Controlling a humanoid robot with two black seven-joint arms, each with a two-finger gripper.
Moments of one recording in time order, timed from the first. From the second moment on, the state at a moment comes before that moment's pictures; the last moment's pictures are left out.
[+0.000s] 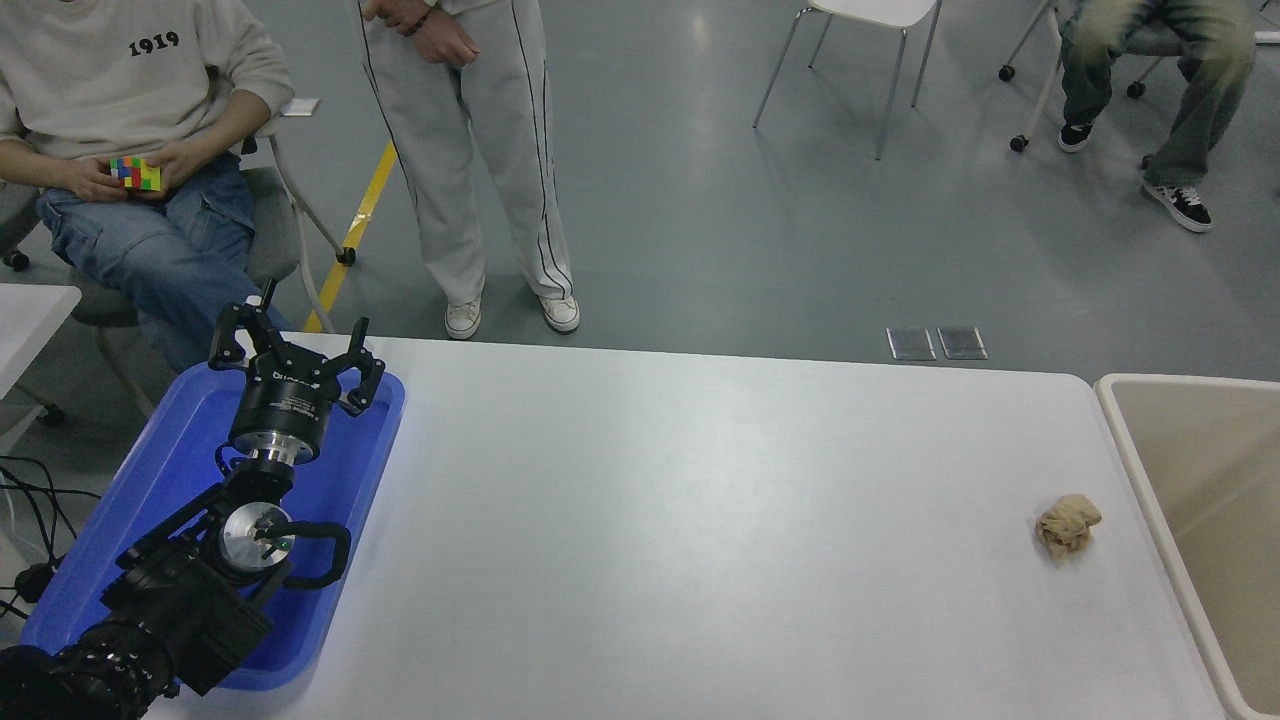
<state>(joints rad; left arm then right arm) -0.62 0.18 -0.87 -0.41 -0.09 -0.57 -0.51 0.84 -0.72 -0.73 0.39 -0.13 -0.02 -0.20</state>
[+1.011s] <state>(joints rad) -0.62 0.18 -0.87 -0.41 -0.09 -0.57 -0.51 1.51 -0.76 -1.02 1.15 -0.43 0.11 -0.20</state>
